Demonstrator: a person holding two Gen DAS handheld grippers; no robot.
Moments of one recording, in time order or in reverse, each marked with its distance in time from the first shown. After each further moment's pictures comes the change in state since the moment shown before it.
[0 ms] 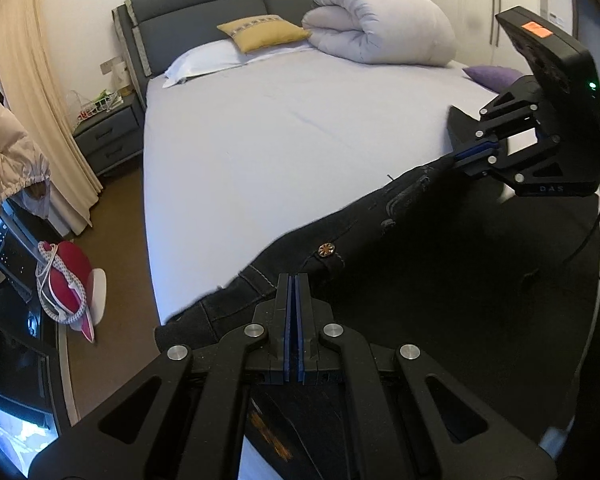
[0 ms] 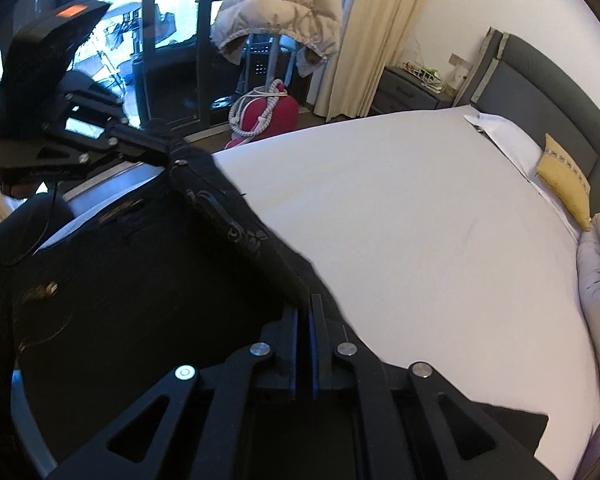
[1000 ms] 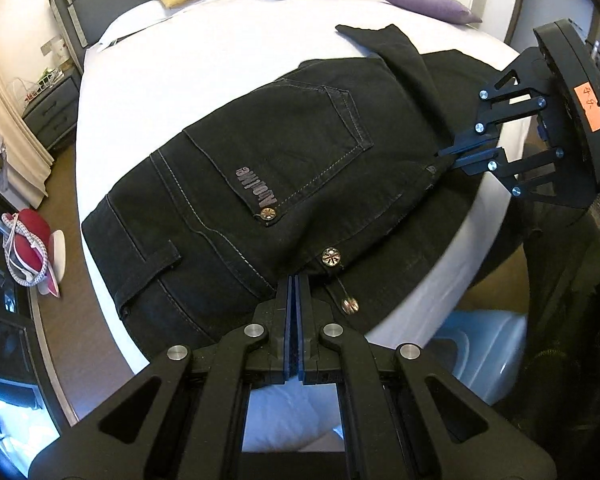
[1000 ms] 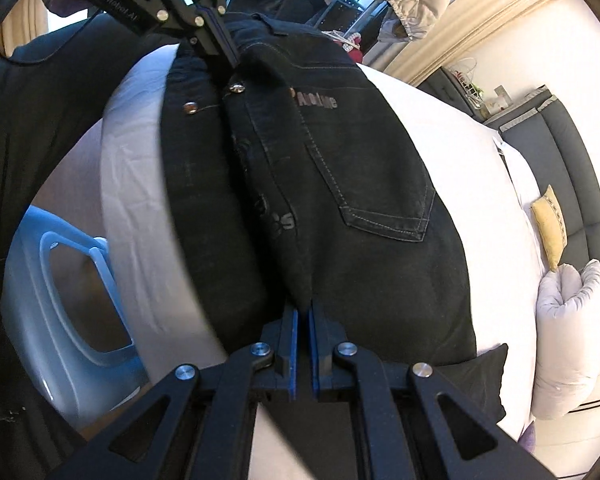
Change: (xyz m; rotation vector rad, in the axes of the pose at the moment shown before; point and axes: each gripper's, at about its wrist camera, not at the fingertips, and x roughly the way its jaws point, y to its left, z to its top) left arm -0.115 -0.211 -0.193 0.119 0.199 -0.154; right arm -0.014 0.193 -0.101 -0.327 0.208 -0.172
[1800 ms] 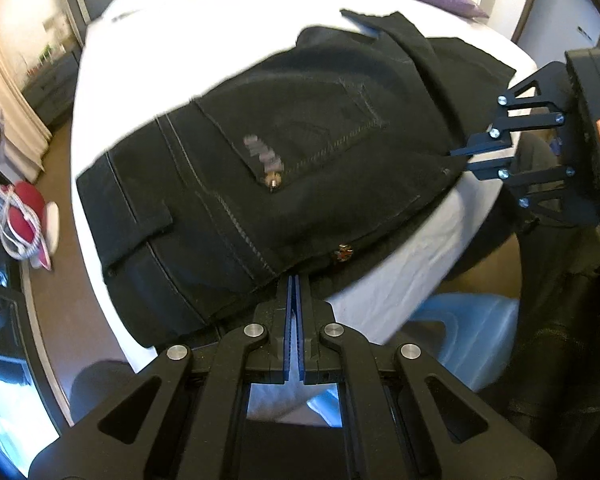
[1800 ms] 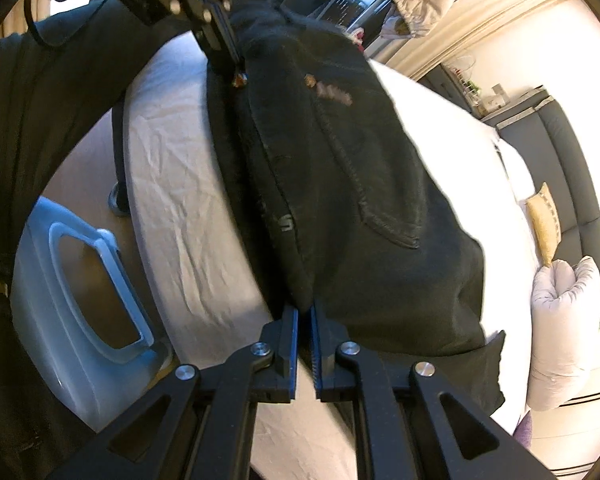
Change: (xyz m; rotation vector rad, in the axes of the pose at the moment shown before) left arm -0.001 0.026 -0.003 -0.064 0.083 -0.038; right arm 0.018 0.032 -0.007 -0.017 0.031 -0.046
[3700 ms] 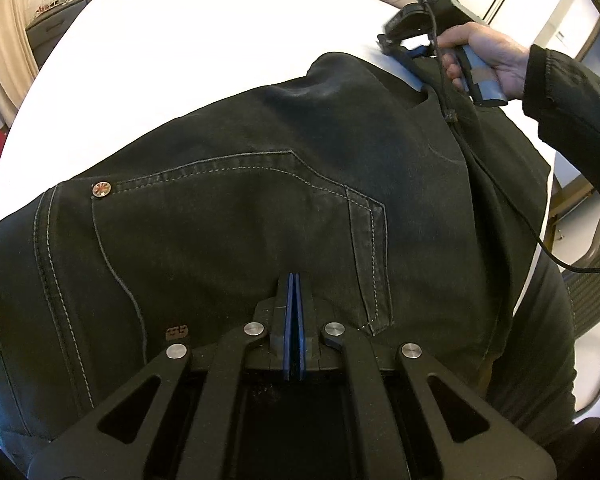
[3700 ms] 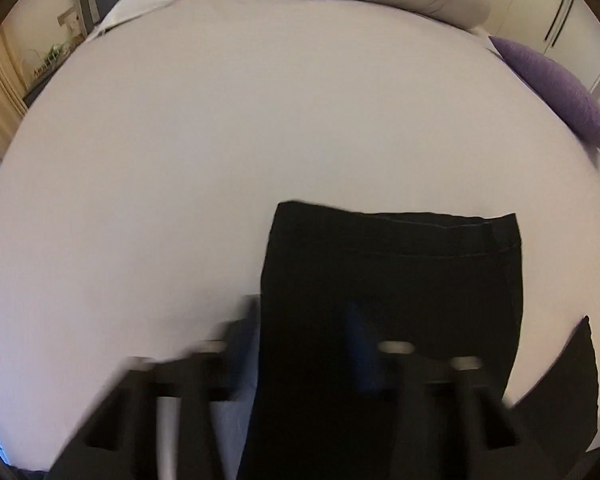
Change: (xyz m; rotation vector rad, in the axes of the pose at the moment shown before) left arm 0.086 -0.001 0.131 -0.246 -0.037 -0.099; right arm 0.204 -0.407 -0.155 1.549 0.309 -0.092
